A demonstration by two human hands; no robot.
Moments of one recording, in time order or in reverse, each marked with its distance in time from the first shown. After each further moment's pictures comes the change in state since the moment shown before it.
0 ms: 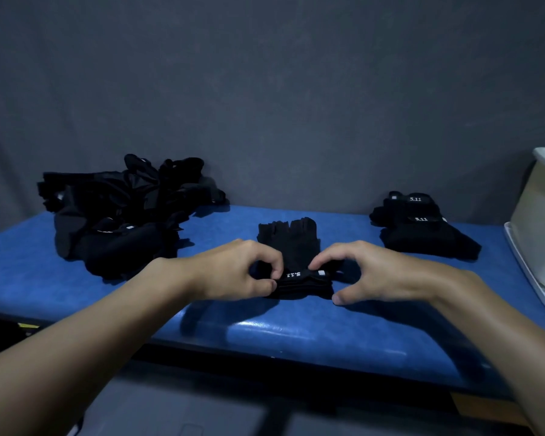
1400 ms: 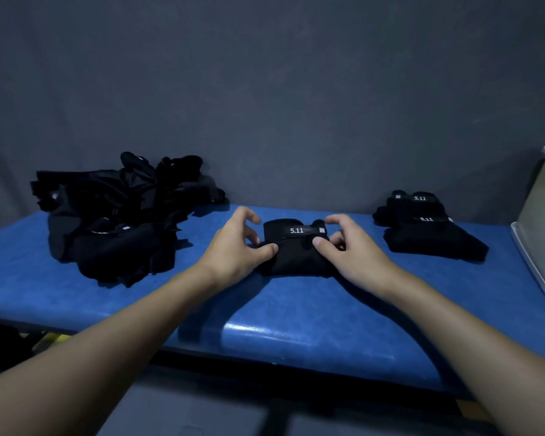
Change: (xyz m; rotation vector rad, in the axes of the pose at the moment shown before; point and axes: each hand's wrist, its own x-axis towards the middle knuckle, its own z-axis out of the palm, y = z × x) left_hand 0.036 -0.025 0.022 -0.435 0.572 -0.240; right_hand 0.048 0.016 0.031 0.288 0.514 0.128
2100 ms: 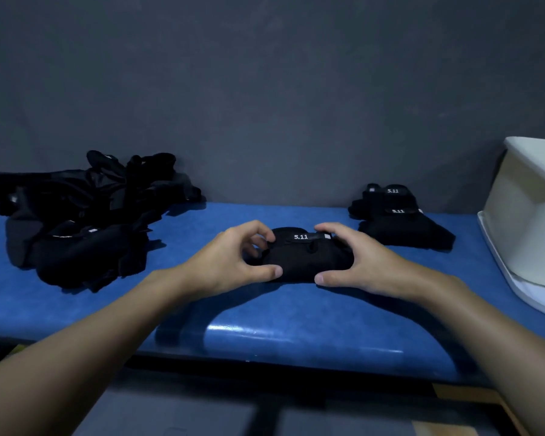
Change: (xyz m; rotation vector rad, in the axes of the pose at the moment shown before) left_hand -0.010 0.021 0.013 0.073 -0.293 0.166; right_hand -0.023 0.024 -0.052 -0.122 -0.238 -0.063
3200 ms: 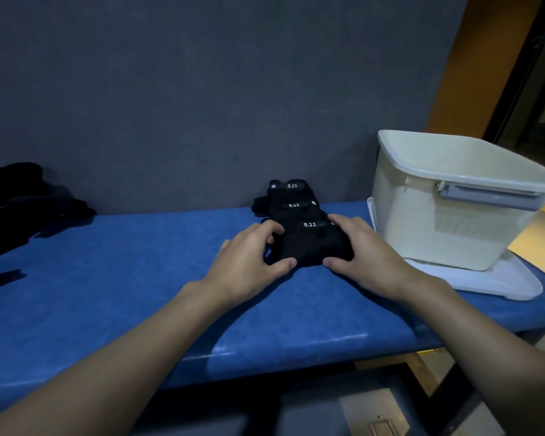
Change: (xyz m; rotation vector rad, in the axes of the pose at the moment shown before) left_hand 0.071 0.074 0.142 0.180 0.022 0.198; right_hand -0.085 0.079 -0.081 -0.330 0.348 0.226
